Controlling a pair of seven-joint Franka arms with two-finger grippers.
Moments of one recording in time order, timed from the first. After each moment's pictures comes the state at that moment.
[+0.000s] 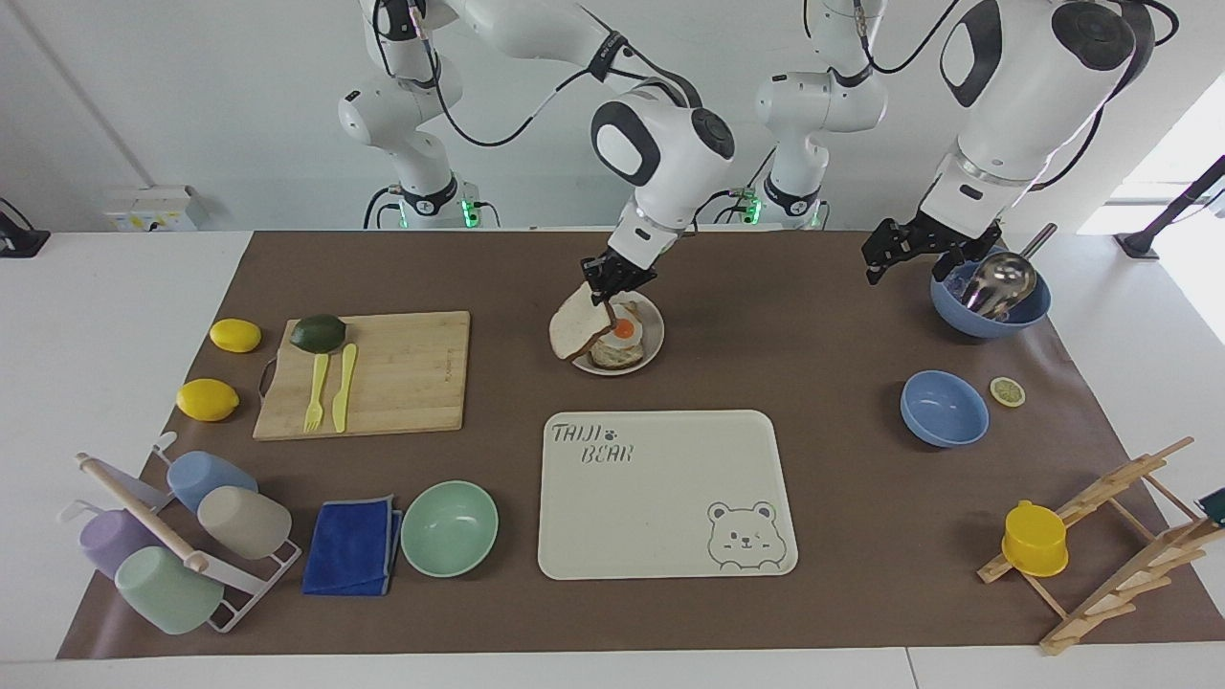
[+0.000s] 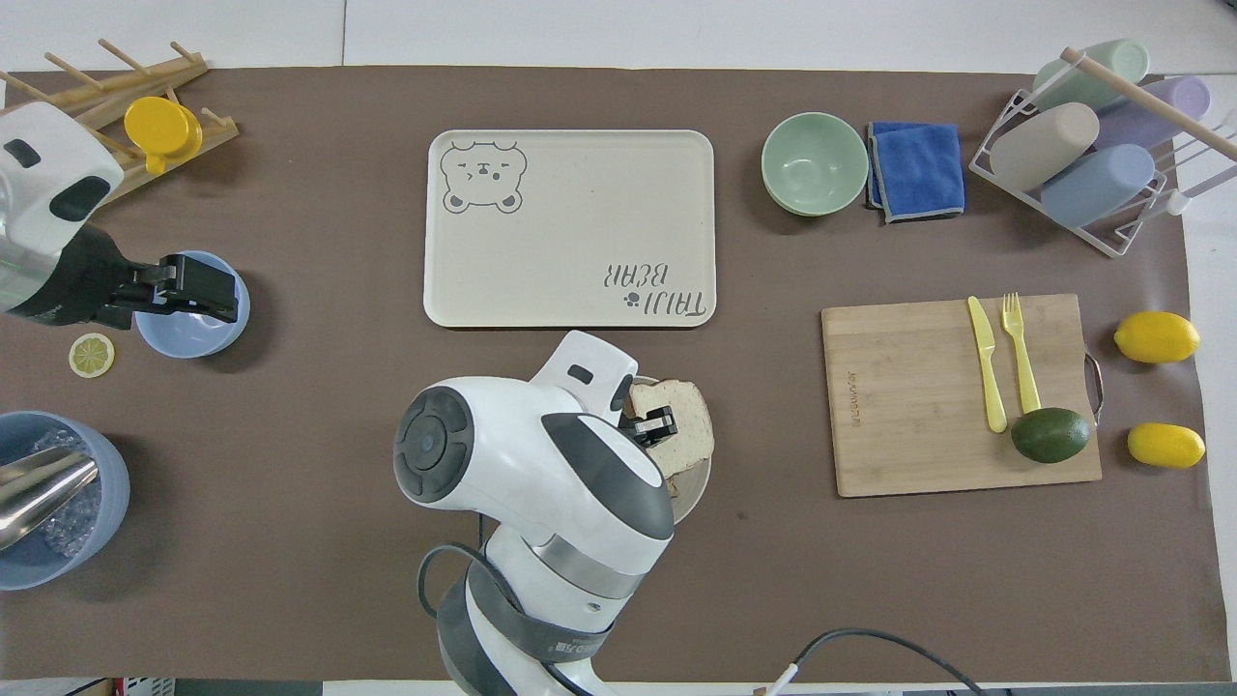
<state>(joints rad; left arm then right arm) -0.14 0.00 -0.02 -1.65 -0.03 1.58 -0.13 0.82 0.36 0.03 -1.60 -0.28 1.64 0.64</state>
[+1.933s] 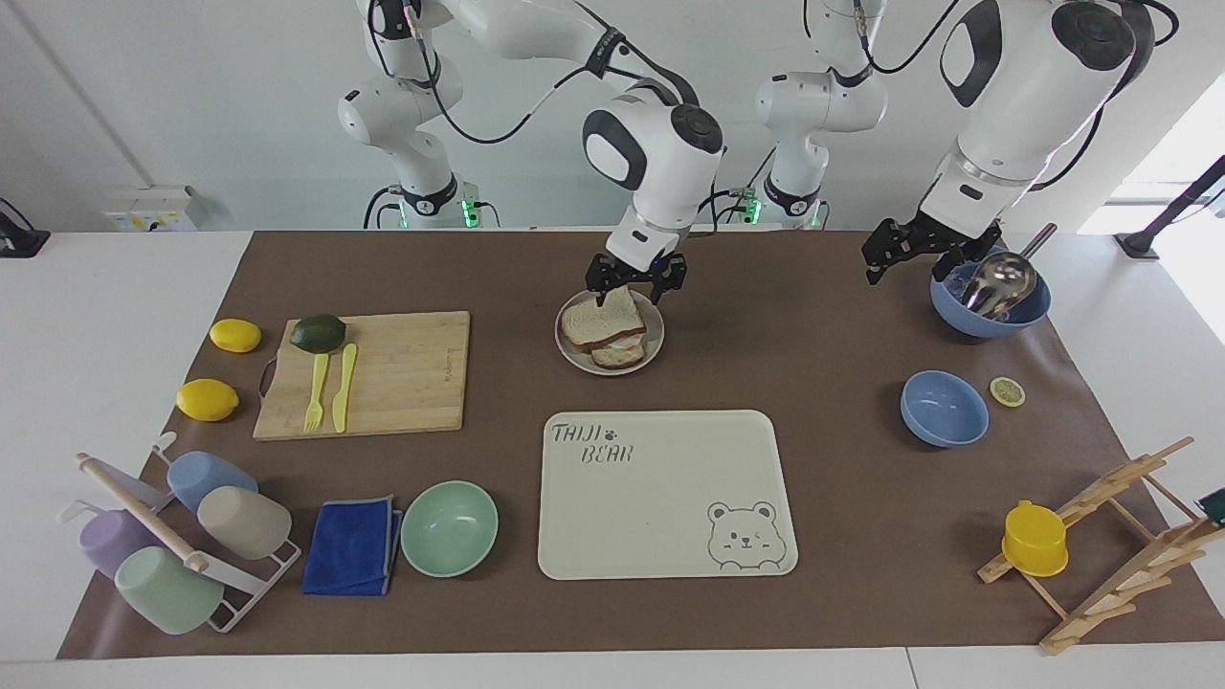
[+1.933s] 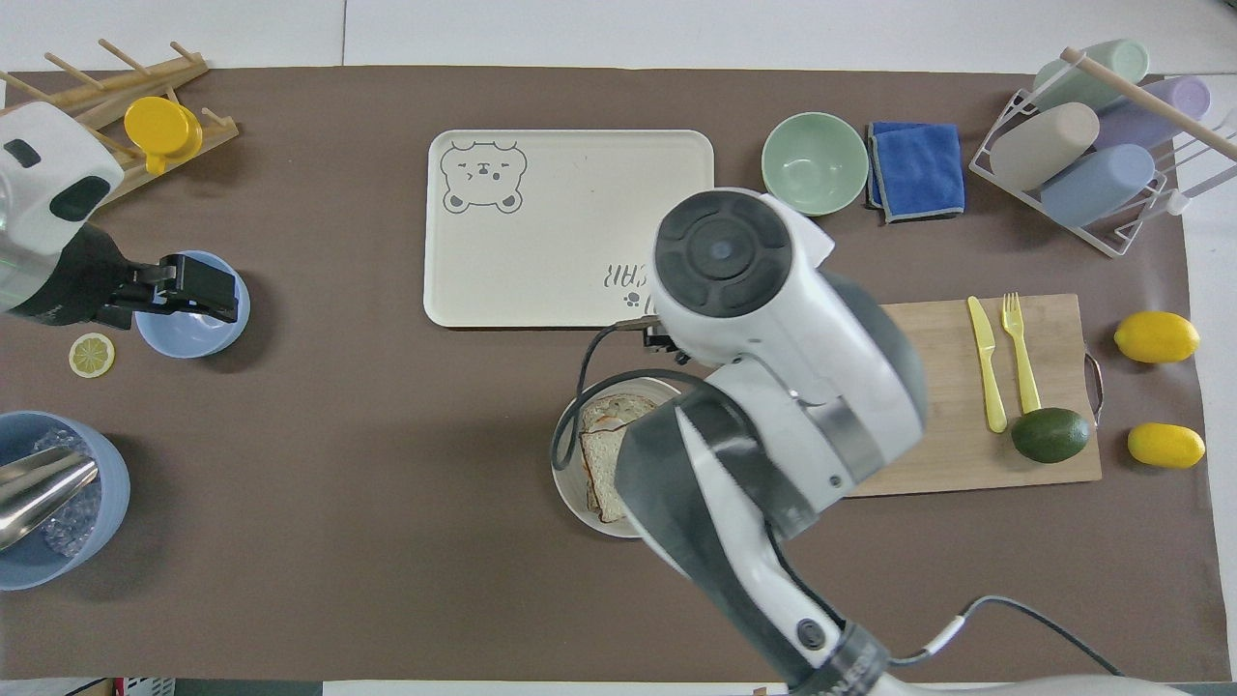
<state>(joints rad) -0.14 0.00 -0.02 -1.65 -0.03 1.58 -0.13 0.47 0.19 0.01 -1.62 -0.12 1.73 0.49</state>
